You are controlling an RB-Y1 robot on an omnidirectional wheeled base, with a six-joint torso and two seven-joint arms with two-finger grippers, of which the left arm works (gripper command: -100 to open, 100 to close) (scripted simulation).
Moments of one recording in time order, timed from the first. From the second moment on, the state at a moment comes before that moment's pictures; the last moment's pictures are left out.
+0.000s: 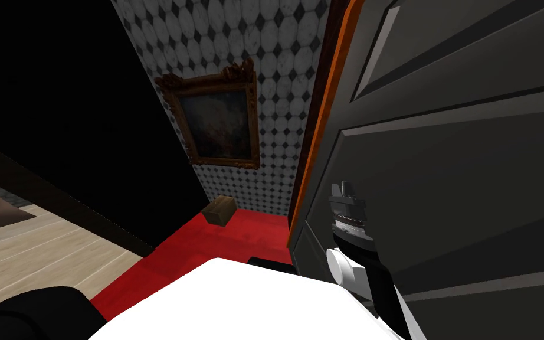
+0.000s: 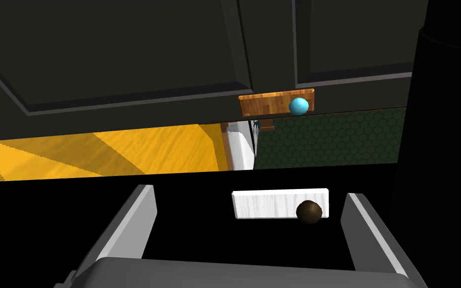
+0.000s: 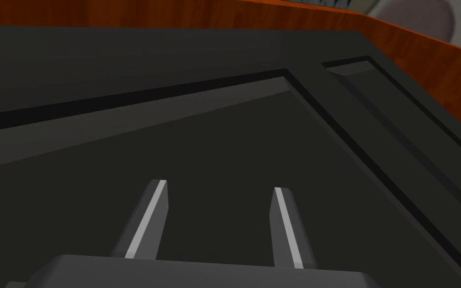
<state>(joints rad) 0.62 0.11 0.00 -0.58 1.43 1.63 -0.17</state>
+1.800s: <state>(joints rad) 0.49 0.19 -0.03 -0.58 1.51 1.71 -0.14</state>
